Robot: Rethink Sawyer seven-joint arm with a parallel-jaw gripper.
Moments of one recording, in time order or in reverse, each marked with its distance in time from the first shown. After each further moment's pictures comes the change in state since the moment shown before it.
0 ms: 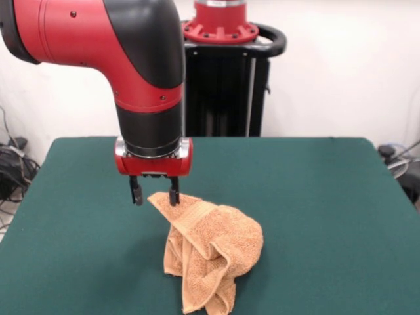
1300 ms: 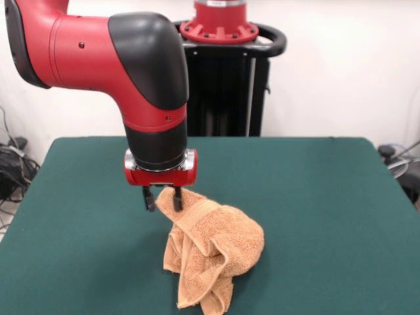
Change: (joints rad) arm -0.003 0.056 0.000 0.000 0.000 0.000 0.000
